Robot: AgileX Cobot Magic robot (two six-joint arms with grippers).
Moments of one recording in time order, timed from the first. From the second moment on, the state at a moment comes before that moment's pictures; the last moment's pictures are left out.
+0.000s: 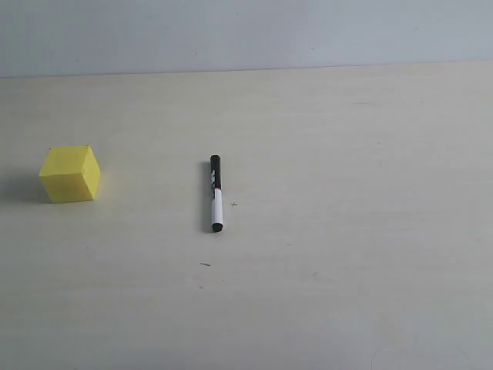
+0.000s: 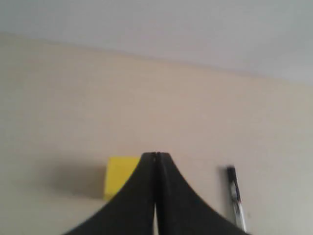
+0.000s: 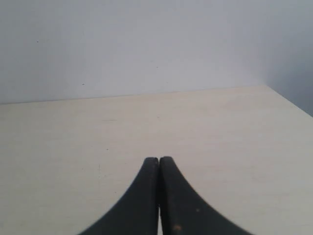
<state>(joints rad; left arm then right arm) -0.19 1.16 -1.16 -0.01 0.78 -0.25 -0.22 0.01 0.00 0.00 0.24 0.00</state>
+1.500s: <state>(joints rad) -0.65 2.30 -1.70 -0.07 1.01 -0.49 -0.22 0.01 0.00 0.00 0.24 0.00</state>
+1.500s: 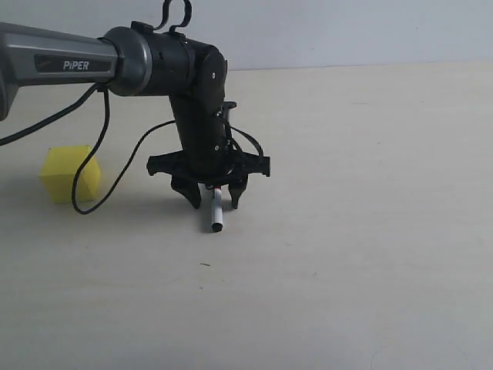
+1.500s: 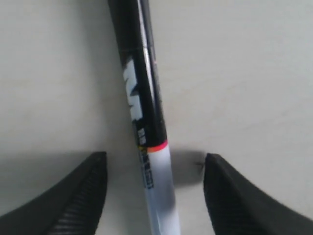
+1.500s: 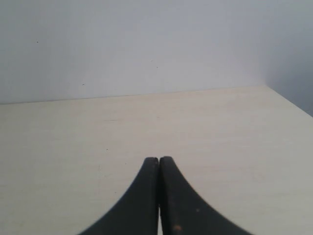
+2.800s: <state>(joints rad) 0.05 1.56 -1.26 0.23 1.13 -0.09 -0.22 0.01 0.00 0.00 0.24 0.00</state>
